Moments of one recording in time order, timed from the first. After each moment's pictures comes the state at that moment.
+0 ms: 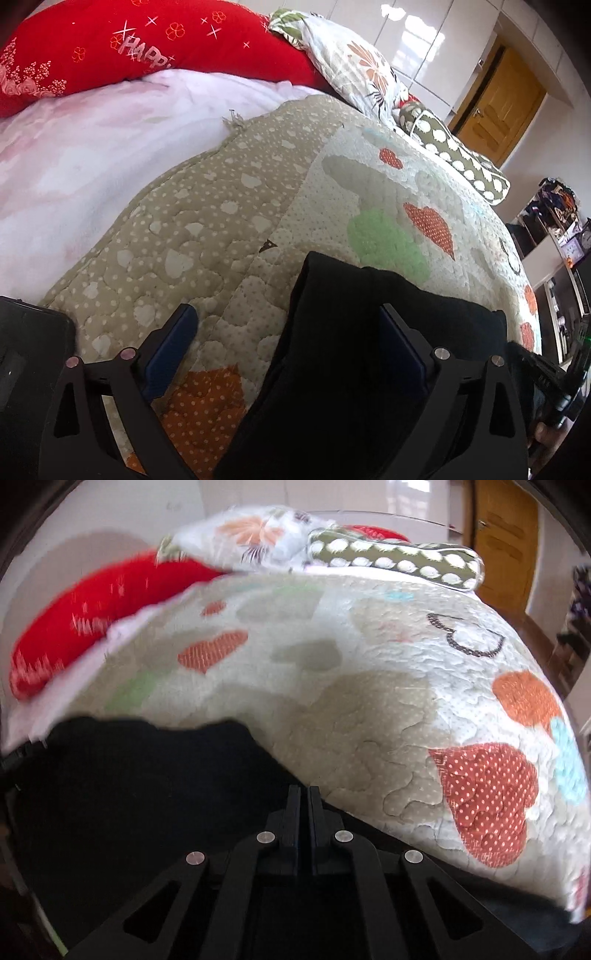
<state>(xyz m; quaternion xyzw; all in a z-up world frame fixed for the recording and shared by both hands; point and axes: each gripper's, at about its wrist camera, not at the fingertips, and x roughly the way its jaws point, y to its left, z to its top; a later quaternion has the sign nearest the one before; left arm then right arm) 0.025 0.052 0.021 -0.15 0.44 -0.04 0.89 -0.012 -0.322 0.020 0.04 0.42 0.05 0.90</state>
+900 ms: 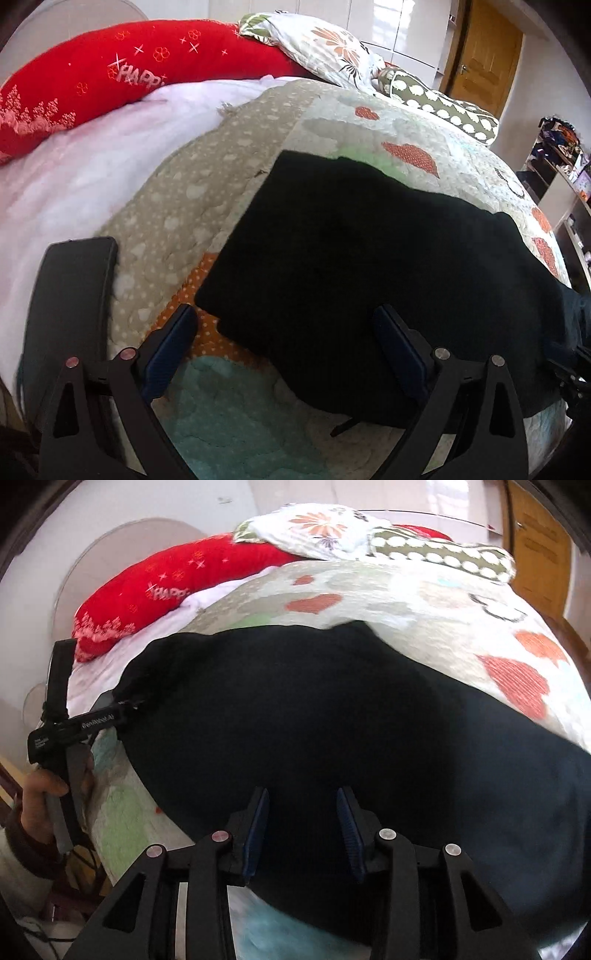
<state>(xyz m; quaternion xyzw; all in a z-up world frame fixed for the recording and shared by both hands) -0.049 0.021 0.022 -0.04 0.43 -0.02 0.90 -0.138 -0.275 0.016 0.03 0.44 0.13 0.89</state>
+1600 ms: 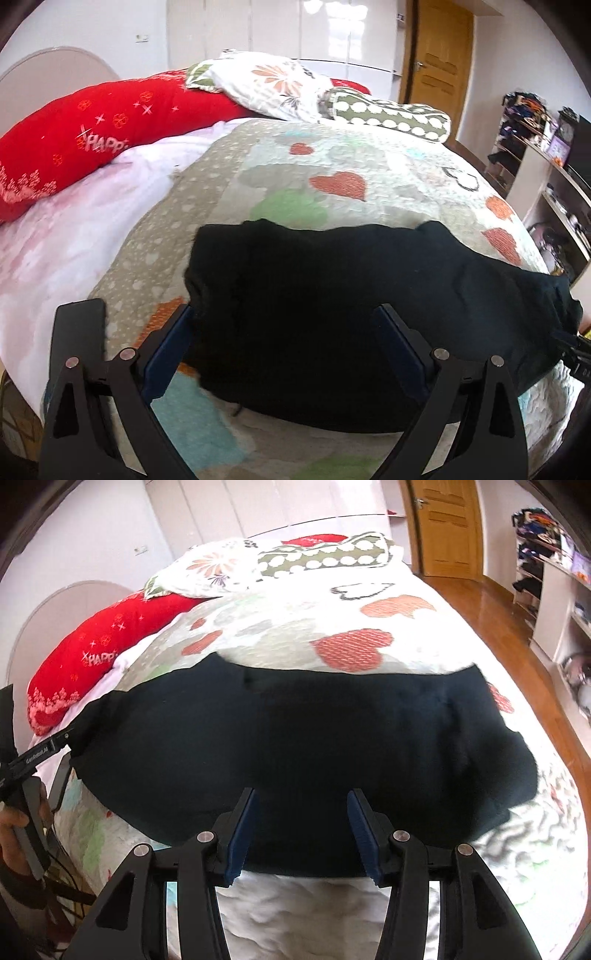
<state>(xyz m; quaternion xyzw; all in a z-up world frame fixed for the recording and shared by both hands) -0.074 -0.042 0.075 0.02 0.38 -0.08 0.92 -0.191 -0.384 0.028 0.11 0.41 -0.01 0.90</state>
